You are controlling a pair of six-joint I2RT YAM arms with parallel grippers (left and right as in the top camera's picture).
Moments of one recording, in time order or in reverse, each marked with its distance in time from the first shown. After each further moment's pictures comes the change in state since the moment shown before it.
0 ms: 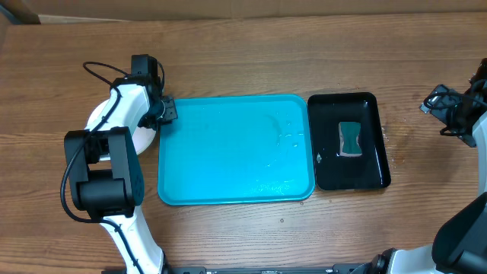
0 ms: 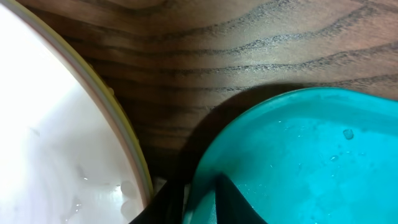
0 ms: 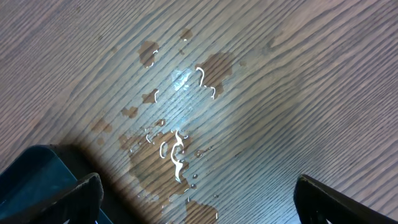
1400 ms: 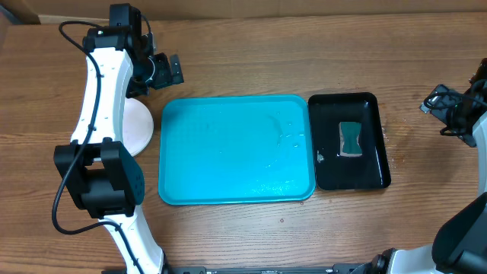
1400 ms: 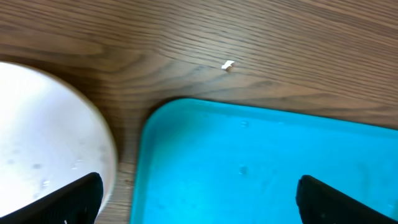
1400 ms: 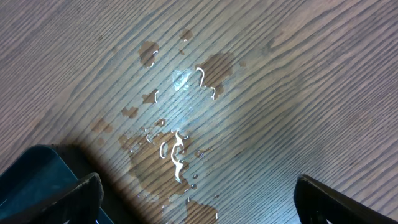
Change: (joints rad) left arm -0.002 0.006 0.526 -0.474 0.194 -0.005; right arm 0.000 0.000 0.000 0.000 0.000 0.000
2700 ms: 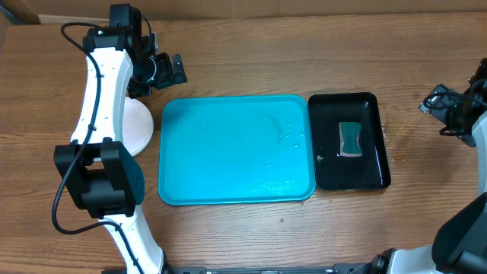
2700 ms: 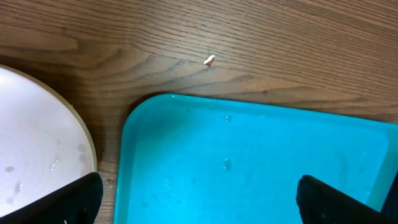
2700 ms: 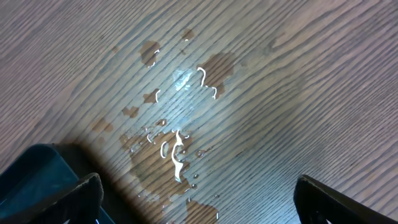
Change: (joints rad) left arm 0.000 0.000 0.000 -0.003 0.050 0.000; right arm 0.015 -0.003 0.000 0.000 0.000 0.000
